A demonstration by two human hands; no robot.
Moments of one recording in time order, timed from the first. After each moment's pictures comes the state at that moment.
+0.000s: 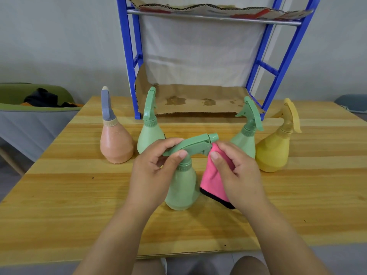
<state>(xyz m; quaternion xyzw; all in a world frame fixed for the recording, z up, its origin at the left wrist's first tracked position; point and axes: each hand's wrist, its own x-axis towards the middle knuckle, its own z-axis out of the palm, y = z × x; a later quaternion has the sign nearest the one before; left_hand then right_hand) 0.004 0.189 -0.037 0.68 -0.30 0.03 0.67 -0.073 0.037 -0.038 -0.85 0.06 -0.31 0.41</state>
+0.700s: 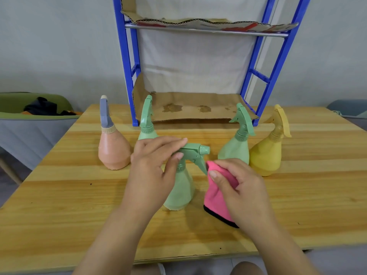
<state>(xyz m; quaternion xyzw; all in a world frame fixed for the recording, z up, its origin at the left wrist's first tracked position) 0.004 0.189 -0.029 0.77 -0.36 0.23 0.47 -0.103 0.041 -0.034 -0.87 0.09 -0.31 0.38</state>
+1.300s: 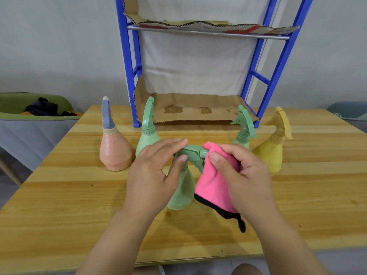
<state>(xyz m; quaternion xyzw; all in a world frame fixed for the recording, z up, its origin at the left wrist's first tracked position) 0.005 0.190 -0.031 0.78 -0.36 0.24 0.45 -0.090 0.046 -0.008 -0.80 0.07 -0.33 0.49</state>
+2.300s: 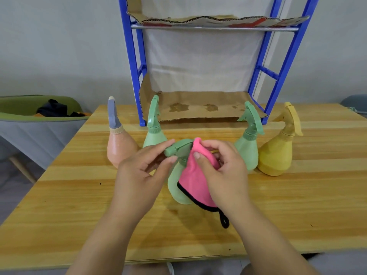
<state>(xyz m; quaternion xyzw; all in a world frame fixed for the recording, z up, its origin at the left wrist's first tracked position) -0.004 0.217 -0.020 0.75 -0.30 0.11 0.58 -0.058 0.069 -0.027 -0.80 0.11 -0.35 0.48</state>
